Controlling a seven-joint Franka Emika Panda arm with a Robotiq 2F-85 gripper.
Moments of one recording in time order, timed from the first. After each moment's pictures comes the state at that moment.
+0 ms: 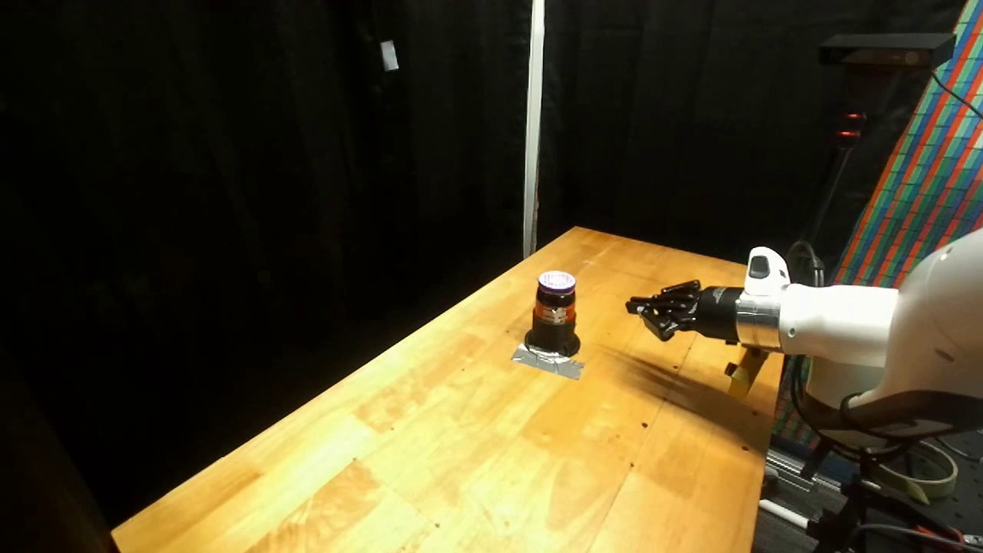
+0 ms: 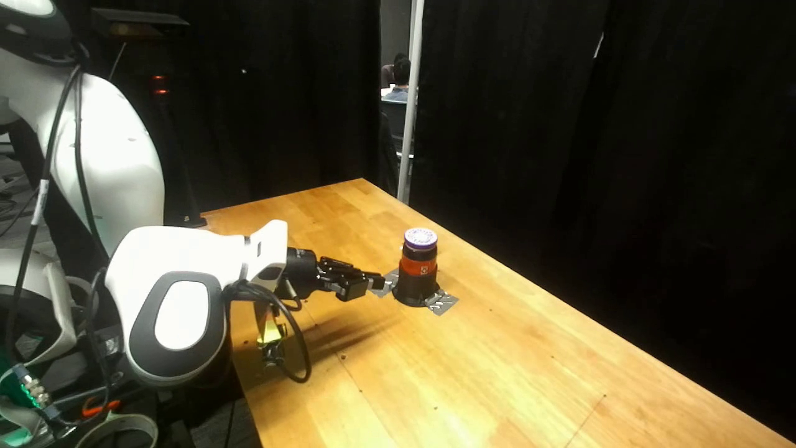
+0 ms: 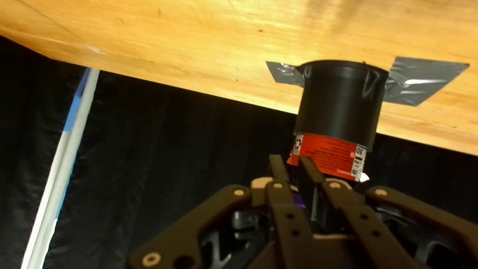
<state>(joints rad) 1.30 1.13 -0.85 -2.67 0.39 4.21 0.67</state>
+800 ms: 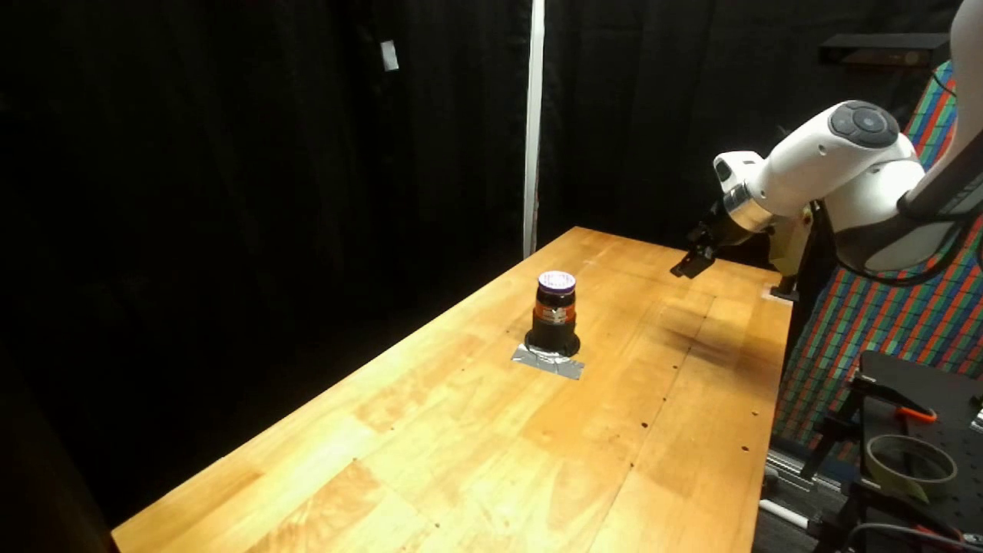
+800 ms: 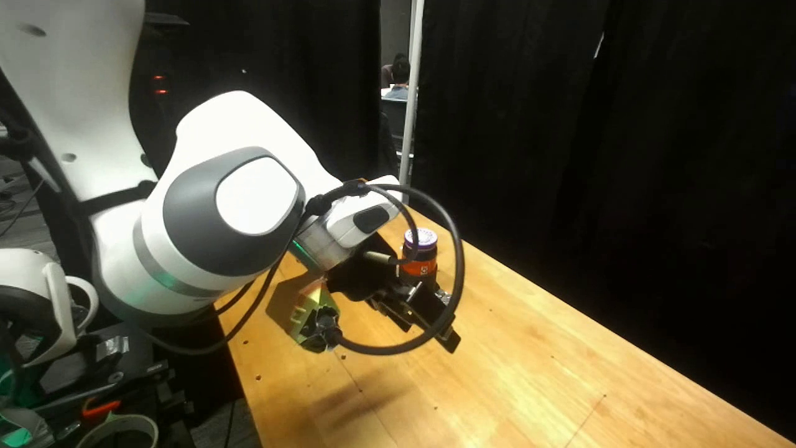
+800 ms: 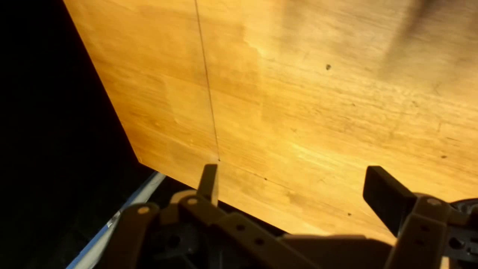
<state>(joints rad) 1.25 0.59 -1.44 -2.67 -0.67 3.47 0.52</state>
